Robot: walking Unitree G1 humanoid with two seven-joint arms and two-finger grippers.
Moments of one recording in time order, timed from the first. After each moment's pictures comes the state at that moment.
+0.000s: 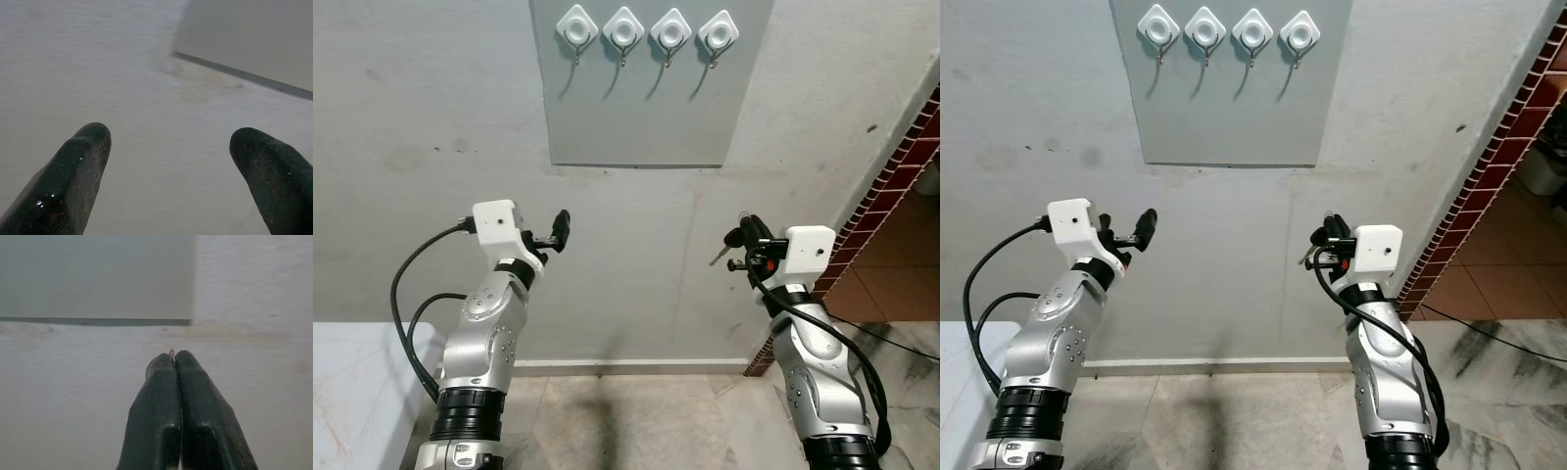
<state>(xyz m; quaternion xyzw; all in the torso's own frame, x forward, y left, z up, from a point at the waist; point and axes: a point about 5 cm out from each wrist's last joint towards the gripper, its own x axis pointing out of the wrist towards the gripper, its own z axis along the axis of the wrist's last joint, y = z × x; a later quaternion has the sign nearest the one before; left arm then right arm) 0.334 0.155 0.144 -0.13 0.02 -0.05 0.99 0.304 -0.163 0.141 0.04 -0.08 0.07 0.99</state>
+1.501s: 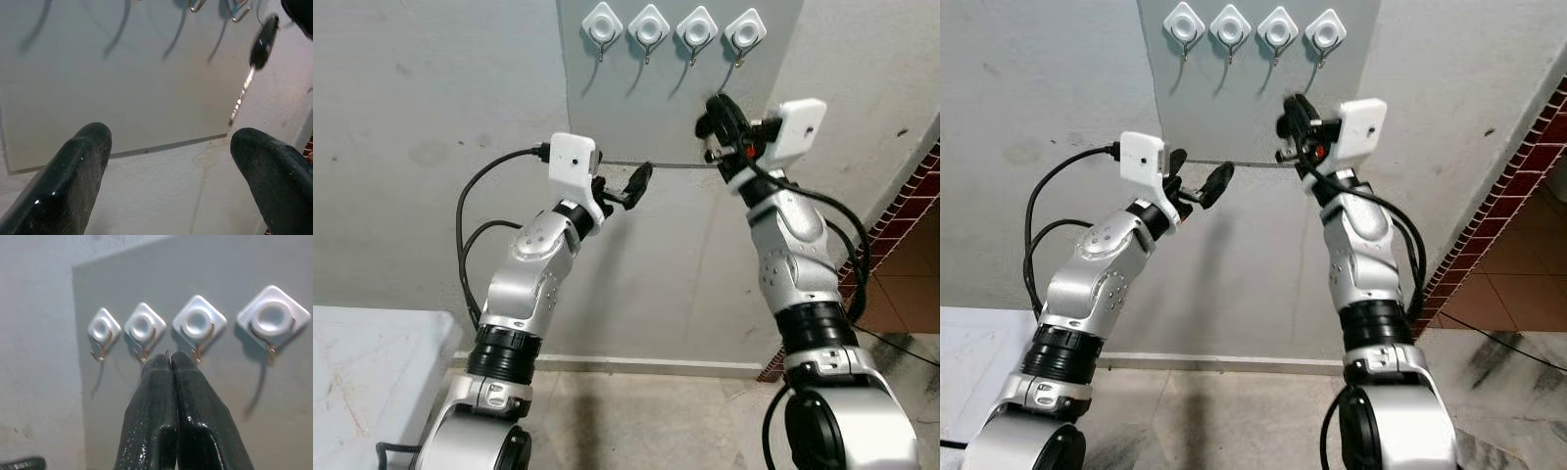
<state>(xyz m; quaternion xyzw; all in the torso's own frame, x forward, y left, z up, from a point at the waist) 0.357 0.072 0.218 -0.06 -0.07 -0.27 0.96 0.378 -0.122 0.259 0.09 -0.25 0.22 0.94</state>
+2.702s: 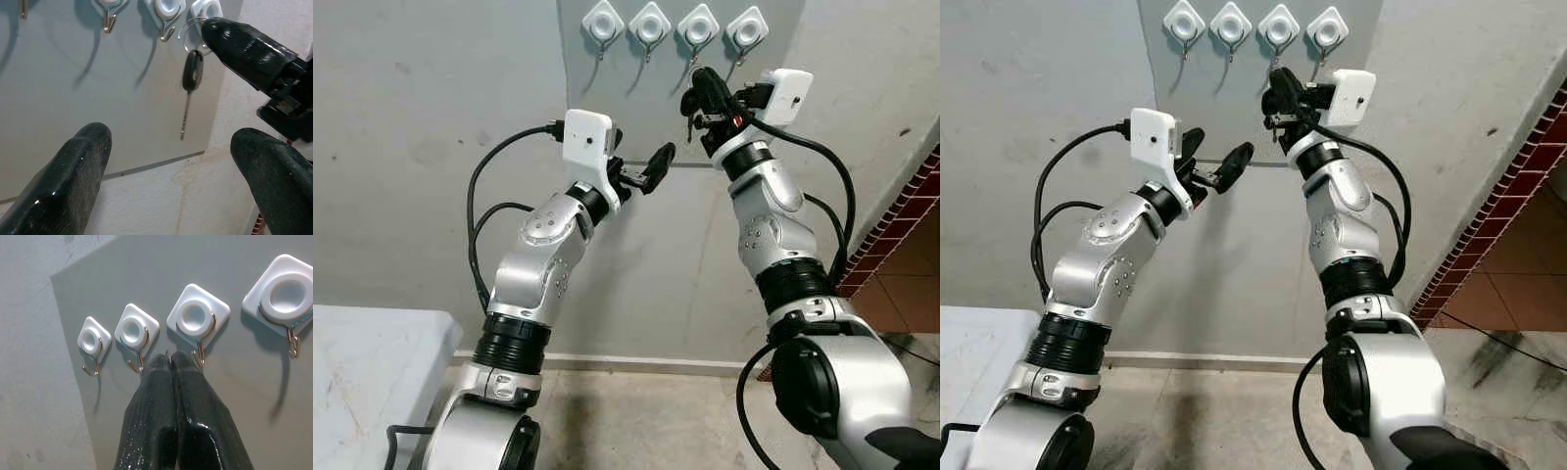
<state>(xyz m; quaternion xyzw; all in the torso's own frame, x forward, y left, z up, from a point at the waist) 0.353 0.060 0.241 -0.06 -0.09 -0.30 0.95 0.402 -0.111 0.268 0.16 -0.22 0.23 0.93</state>
